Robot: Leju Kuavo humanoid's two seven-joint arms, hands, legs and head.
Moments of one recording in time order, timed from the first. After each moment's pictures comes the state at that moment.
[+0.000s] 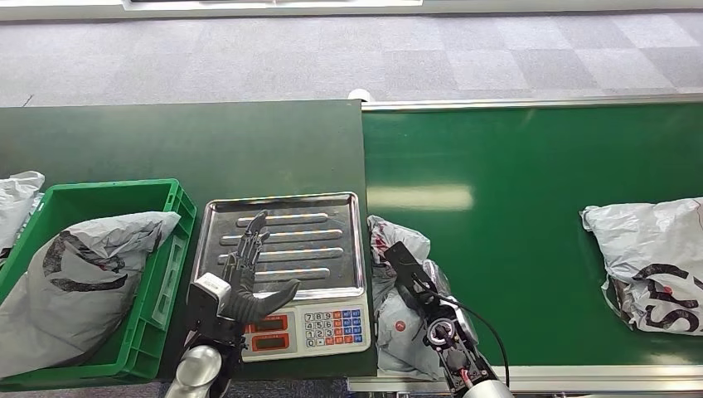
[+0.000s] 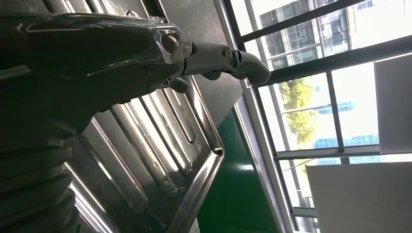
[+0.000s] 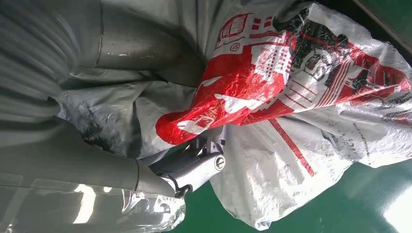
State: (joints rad) left arm -0.10 -0.16 -0.16 -1.33 -0.14 -0.05 -0.46; right arm -0.44 0.16 0.14 -0.47 0.76 -0.15 -0.02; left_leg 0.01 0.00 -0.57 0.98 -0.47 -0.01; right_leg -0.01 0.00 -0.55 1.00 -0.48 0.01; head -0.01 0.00
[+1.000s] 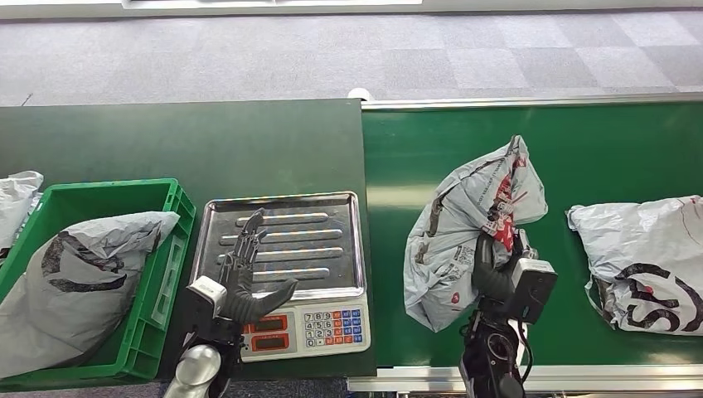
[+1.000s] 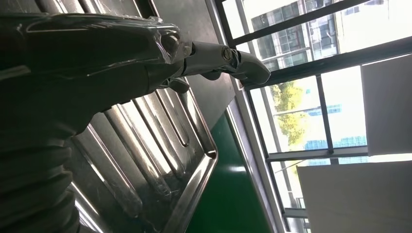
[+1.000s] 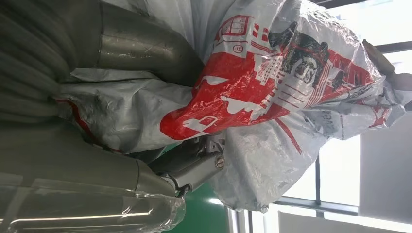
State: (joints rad) left arm -0.10 -0.15 -0.16 -1.32 -0.13 -0.04 -0.51; right arm -0.19 0.20 -0.03 -1.09 0.12 -0.29 -0.67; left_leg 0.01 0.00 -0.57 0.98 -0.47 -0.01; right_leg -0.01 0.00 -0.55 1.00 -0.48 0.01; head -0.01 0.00
